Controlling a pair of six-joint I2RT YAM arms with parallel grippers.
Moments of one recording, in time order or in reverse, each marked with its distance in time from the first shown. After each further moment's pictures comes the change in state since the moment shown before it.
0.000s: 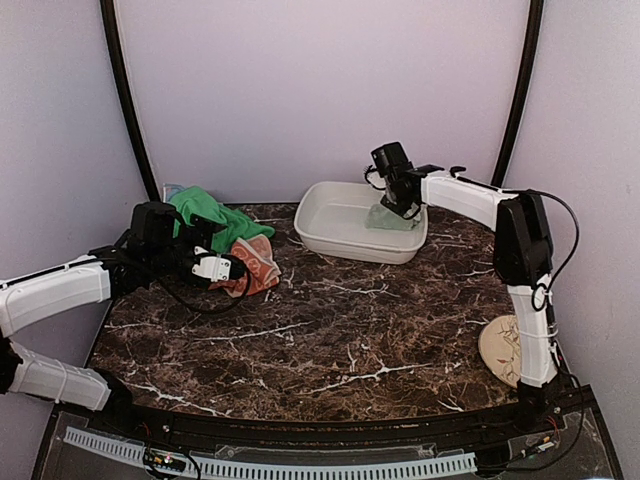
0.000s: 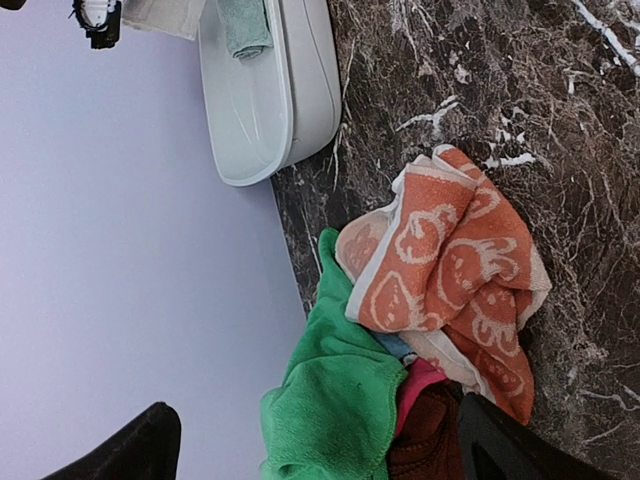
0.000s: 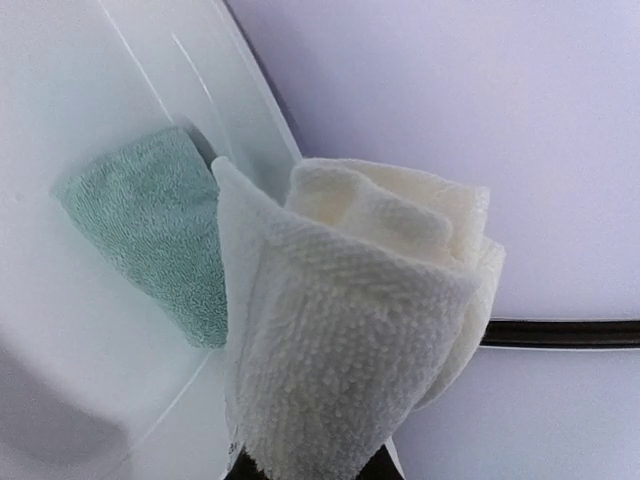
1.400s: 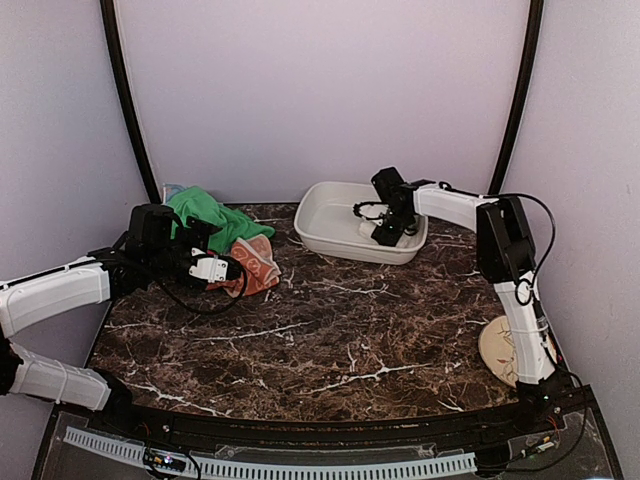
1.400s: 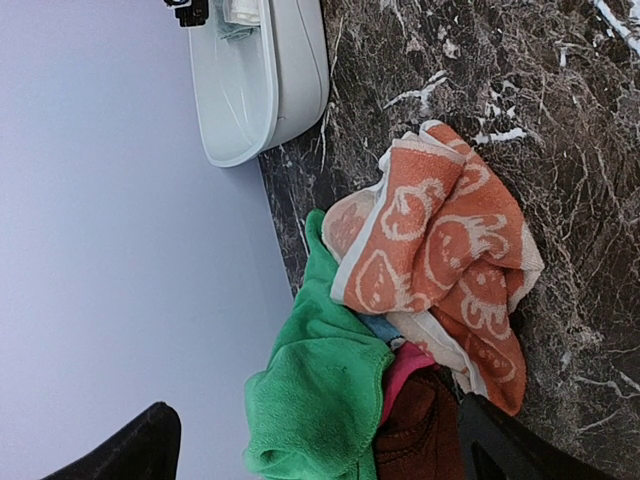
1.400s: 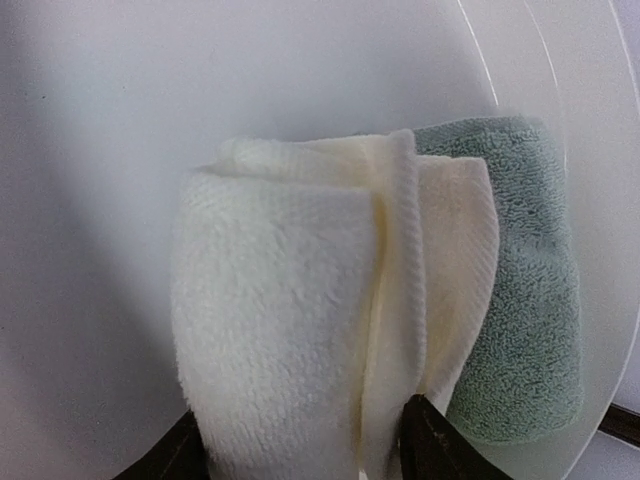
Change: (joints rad) left arm 0.031 -0.005 -0.024 0.001 -0.003 0.001; right arm -0.053 0.199 0.064 -0.171 -0.423 0.005
